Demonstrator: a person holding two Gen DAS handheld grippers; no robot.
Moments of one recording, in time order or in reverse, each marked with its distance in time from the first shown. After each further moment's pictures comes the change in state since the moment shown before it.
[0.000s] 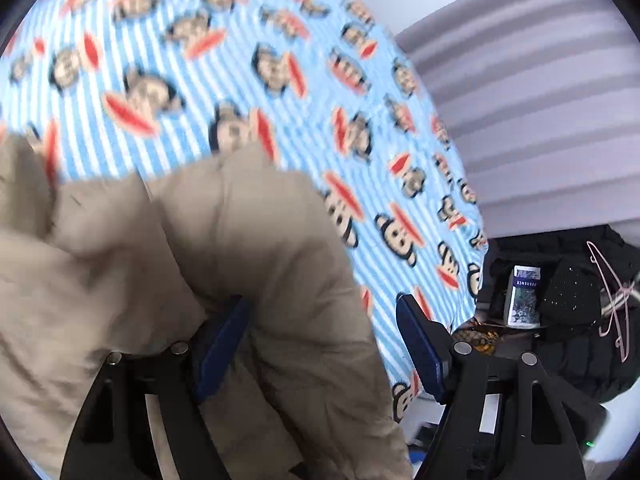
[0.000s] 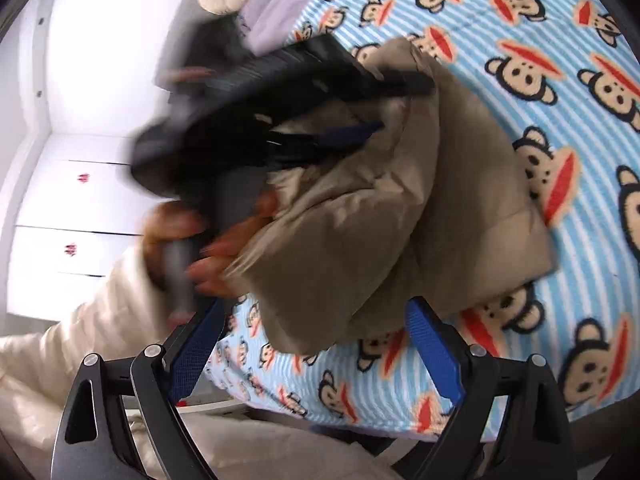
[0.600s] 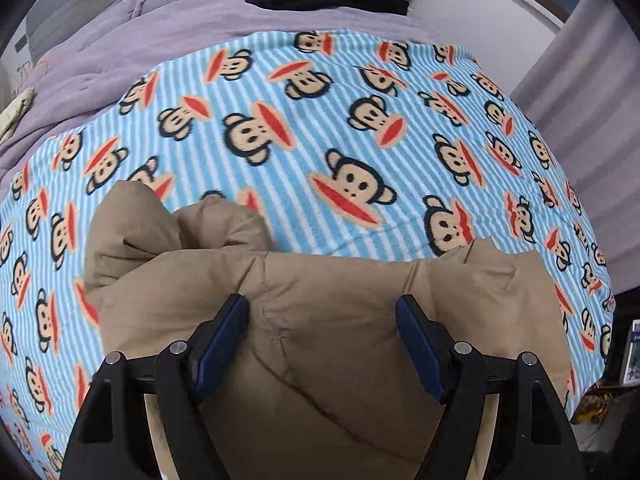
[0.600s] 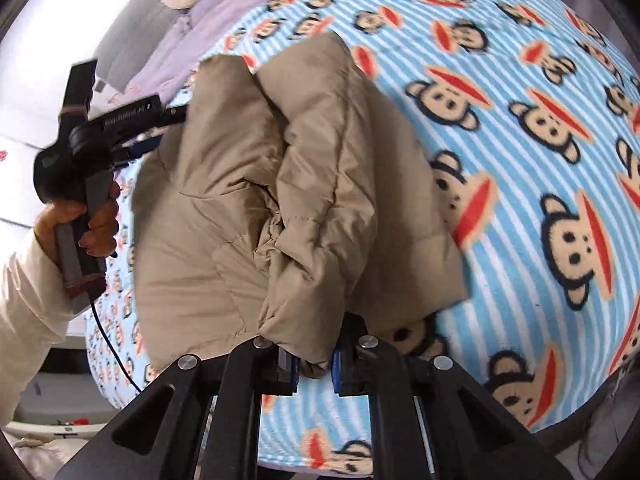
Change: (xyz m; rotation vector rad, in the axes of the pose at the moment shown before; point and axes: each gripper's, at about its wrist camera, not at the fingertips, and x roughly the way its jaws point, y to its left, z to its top) left arm -0.010 0.086 0.012 -0.037 -0.212 0.473; right arm 0.008 -0.028 -0.003 -0.070 -0.090 -0.380
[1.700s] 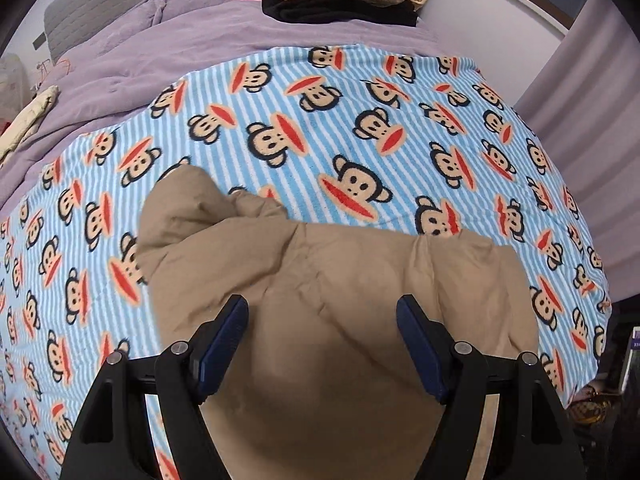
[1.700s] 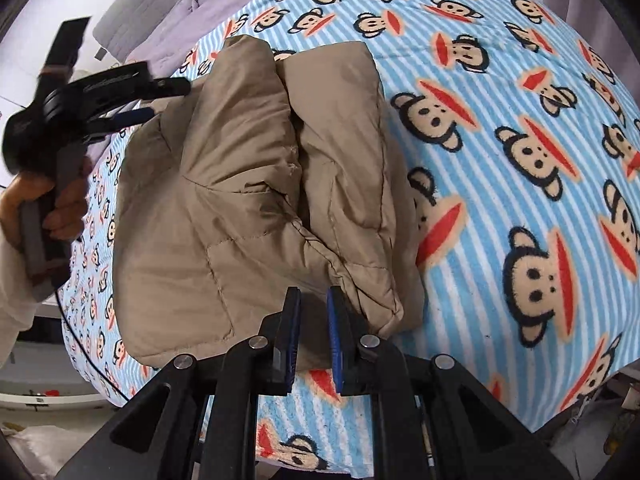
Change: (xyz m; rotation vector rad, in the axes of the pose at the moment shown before) left arm -0.071 0.007 -0.026 -0.040 -0.017 0.055; right arm -0.029 0.002 0.008 -0.132 0.036 -0.065
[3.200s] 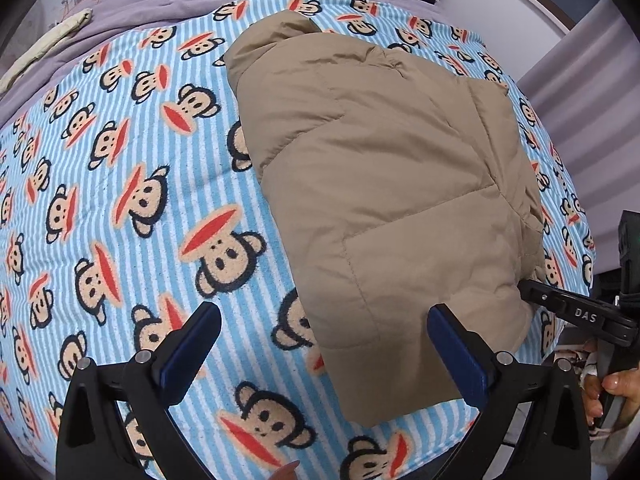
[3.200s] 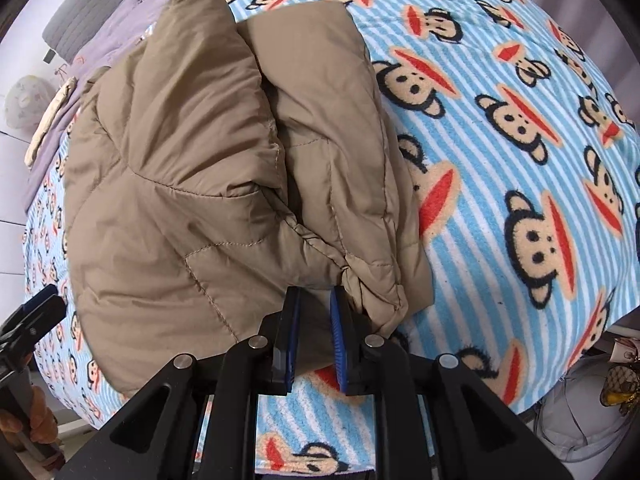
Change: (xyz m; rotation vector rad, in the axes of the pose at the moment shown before) left arm -0.031 0.064 -0.148 -0.099 0.105 -0.065; right arm 0.034 0.049 -0.014 0.090 0.050 -0.181
